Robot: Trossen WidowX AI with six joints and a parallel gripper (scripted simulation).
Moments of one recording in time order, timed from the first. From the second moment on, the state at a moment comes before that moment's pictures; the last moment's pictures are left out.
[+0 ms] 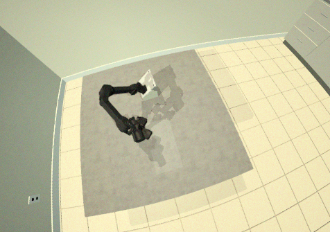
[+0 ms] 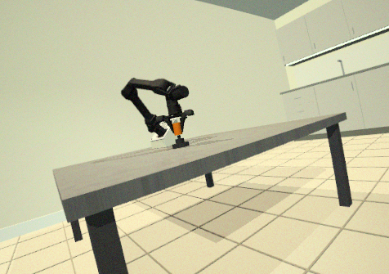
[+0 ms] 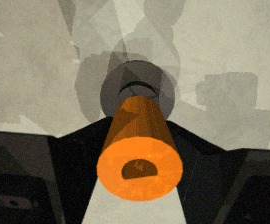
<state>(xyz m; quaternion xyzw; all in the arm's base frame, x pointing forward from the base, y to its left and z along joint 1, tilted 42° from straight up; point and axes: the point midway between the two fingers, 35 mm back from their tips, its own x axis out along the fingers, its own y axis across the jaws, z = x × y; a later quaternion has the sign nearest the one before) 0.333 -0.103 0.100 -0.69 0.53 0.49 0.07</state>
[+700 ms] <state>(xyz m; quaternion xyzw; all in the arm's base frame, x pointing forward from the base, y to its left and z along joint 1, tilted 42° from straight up) 0.330 -0.102 0.098 -0.69 0.52 0.49 0.07</state>
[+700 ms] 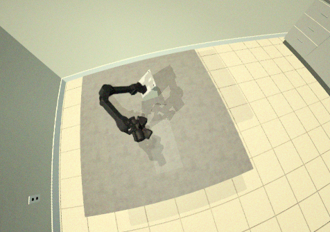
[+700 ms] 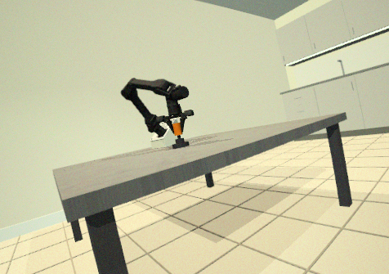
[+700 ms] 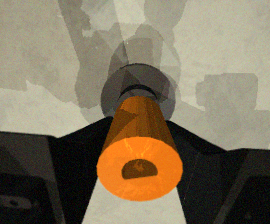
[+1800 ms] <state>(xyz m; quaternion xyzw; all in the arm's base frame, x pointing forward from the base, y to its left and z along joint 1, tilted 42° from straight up) 0.331 -0.103 0.098 -0.69 0.53 0.49 0.07</state>
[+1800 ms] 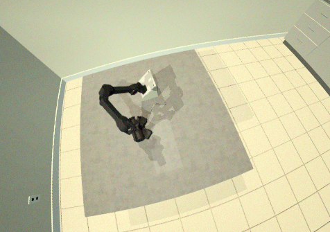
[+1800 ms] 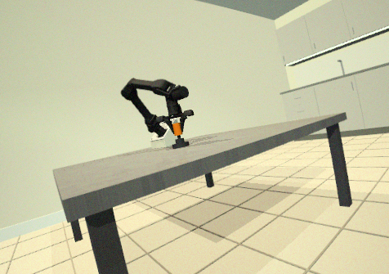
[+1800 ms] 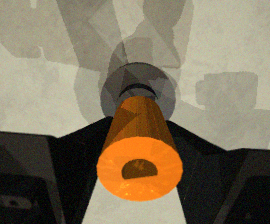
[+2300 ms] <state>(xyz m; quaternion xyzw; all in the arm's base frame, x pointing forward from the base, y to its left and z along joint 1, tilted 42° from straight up) 0.331 -0.106 0.095 -0.69 0.53 0.49 0.07</state>
